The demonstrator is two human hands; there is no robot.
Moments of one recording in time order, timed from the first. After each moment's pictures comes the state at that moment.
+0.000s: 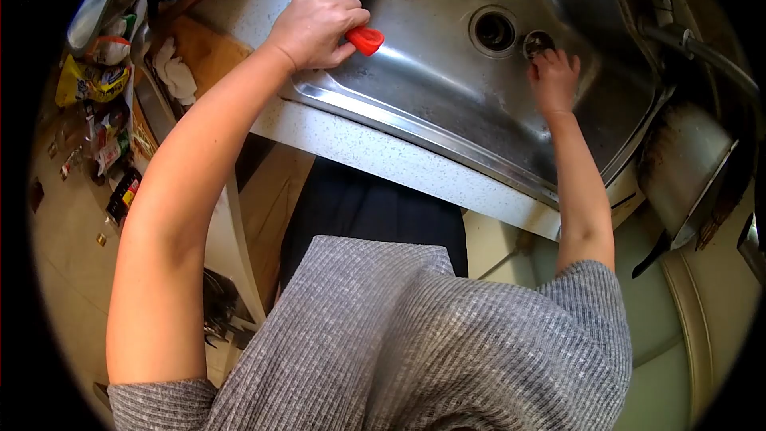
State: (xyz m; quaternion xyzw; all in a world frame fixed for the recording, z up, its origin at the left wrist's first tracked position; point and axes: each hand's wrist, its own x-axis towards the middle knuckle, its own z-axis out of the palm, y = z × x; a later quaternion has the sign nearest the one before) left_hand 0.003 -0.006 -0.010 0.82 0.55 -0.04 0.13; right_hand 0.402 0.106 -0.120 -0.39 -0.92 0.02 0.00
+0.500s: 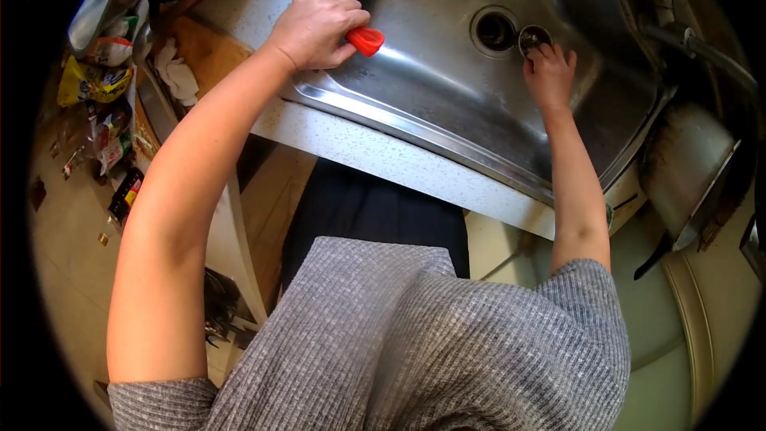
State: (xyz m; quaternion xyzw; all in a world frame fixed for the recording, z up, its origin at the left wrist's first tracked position) left_hand 0.004 -0.005 -0.009 0.82 0.56 -0.05 0.14; right_hand 0.395 0.106 -0.135 -0.40 -0.92 0.01 0.01
